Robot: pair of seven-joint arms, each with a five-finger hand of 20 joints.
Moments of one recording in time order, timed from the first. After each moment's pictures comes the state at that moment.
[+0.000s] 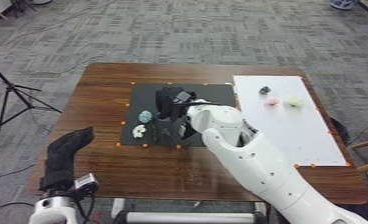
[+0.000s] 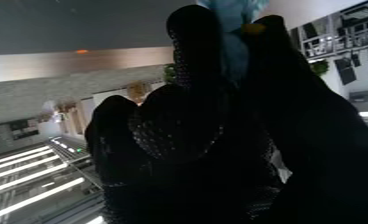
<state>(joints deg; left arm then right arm) 129.9 -59.1 -89.2 -119.4 59.2 31.4 16.7 -62.4 -74.9 46.4 -88.0 -137.9 -18.3 4.0</state>
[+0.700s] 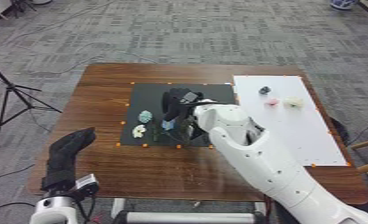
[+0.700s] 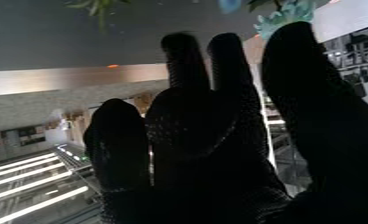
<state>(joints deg) 129.8 -59.1 -89.1 -119.3 59.5 30.8 16.0 -61.5 -71.8 46.0 -88.6 -137.1 -20.7 5.3</state>
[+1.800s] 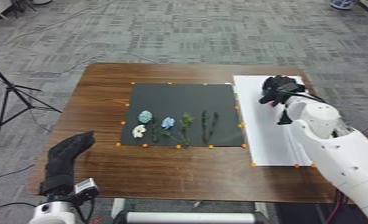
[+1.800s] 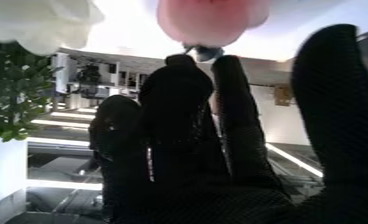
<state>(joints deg) 132.0 -59.6 -89.8 -120.0 59.5 30.7 16.4 -67.1 -51.4 62.4 -80.9 -139.4 -10.2 12.4</state>
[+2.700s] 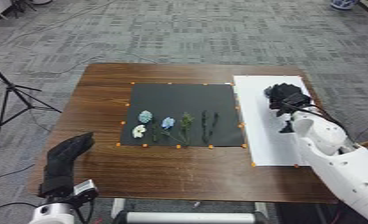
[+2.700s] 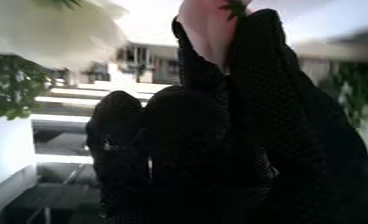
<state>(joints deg) 132.8 -59.9 -90.1 -120.5 59.5 30.7 16.3 -72.6 -46.3 59.7 -82.2 -134.0 6.6 11.7</state>
